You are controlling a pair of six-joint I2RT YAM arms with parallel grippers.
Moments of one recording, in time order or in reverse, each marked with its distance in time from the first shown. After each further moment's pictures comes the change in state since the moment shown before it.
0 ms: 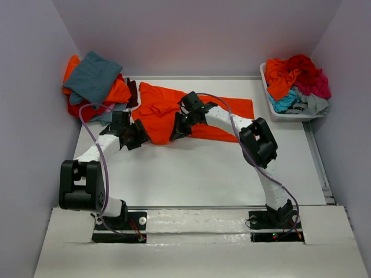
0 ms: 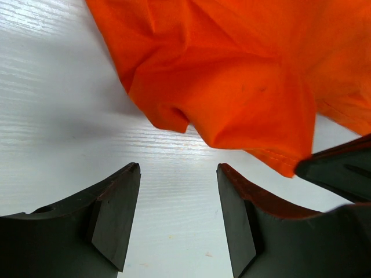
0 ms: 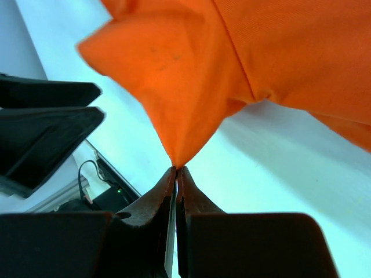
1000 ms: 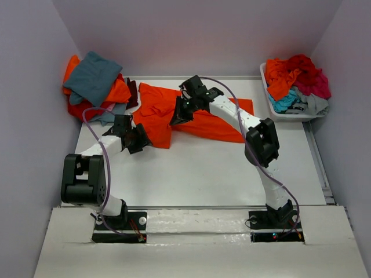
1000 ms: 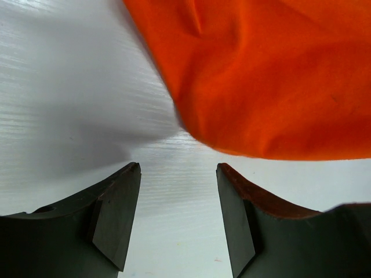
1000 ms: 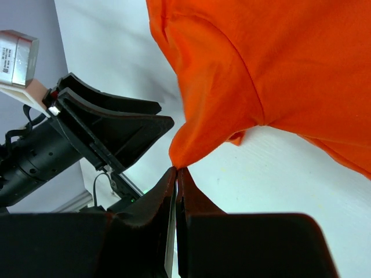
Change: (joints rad) left arm 0.000 0.058 -0.044 0.050 0.016 -0.002; right arm -0.029 -0.021 0.248 -0.179 0.073 -0.045
